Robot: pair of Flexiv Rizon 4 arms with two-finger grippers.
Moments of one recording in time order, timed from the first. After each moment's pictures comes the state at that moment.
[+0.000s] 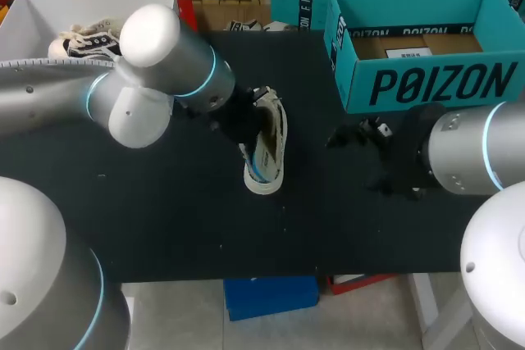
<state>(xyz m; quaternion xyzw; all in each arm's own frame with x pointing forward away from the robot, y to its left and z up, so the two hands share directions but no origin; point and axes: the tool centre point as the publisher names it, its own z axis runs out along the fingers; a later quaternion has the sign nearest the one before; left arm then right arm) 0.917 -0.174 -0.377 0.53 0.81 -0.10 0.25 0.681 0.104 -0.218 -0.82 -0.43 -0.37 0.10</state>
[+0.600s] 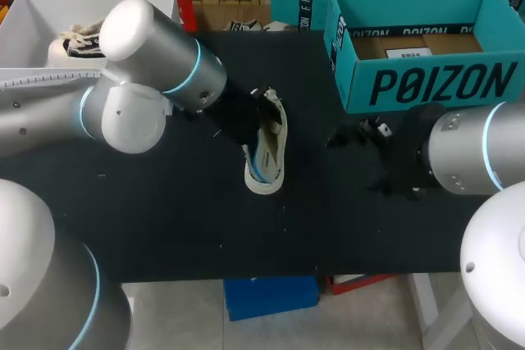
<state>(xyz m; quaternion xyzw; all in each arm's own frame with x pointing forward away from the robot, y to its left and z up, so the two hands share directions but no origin) 0.885 -0.189 -0.352 0.52 0.80 -0.18 0.25 0.681 0.104 -0.218 -0.82 -0.43 -0.37 0.10</state>
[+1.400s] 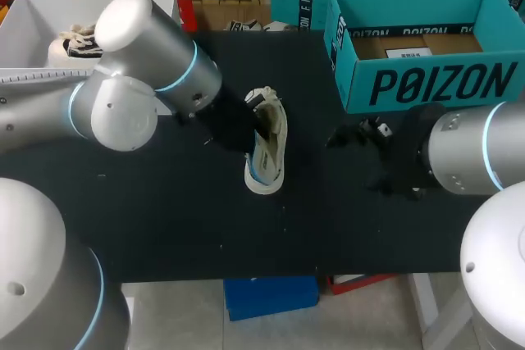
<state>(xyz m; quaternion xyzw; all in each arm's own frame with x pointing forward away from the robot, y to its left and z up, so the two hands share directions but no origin) 0.853 -0.175 -0.358 0.54 0.80 -0.19 0.20 0.681 0.104 -0.218 -0.82 -0.43 -0.37 0.10</state>
